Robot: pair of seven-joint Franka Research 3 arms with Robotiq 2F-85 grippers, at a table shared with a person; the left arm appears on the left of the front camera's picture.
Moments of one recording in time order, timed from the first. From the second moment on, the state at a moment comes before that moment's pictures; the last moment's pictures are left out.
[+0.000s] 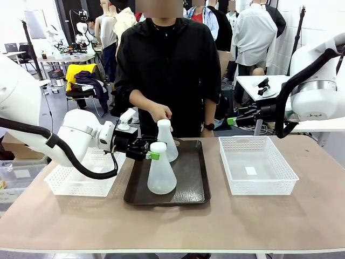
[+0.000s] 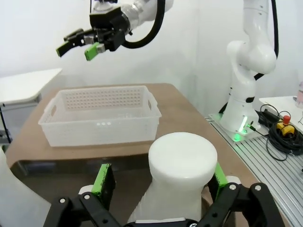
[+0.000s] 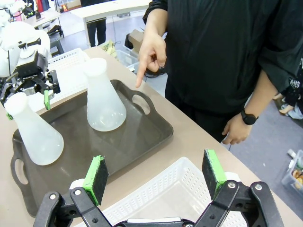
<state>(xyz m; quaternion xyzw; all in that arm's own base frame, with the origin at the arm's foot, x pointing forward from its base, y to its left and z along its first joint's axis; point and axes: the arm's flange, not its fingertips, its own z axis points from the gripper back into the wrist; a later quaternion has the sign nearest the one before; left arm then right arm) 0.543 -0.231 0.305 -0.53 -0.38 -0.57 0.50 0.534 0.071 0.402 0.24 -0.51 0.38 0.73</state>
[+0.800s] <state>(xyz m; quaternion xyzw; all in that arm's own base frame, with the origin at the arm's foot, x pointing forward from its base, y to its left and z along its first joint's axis) 0.533 -0.202 0.329 -0.49 -0.32 -0.60 0.55 0.534 0.071 0.402 0.24 -0.51 0.38 0.73</state>
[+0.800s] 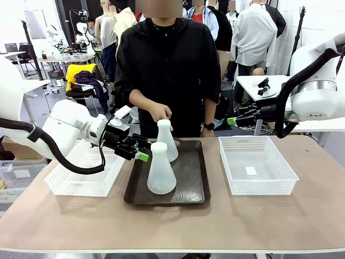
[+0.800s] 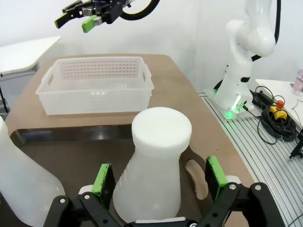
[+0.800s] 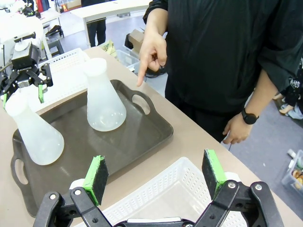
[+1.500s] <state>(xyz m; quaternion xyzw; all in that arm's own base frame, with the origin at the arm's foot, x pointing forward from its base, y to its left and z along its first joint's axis) 0.531 -0.200 0.329 -0.49 -0.32 -0.60 0.55 0.534 0.071 0.402 0.24 -0.51 0.38 0.73</state>
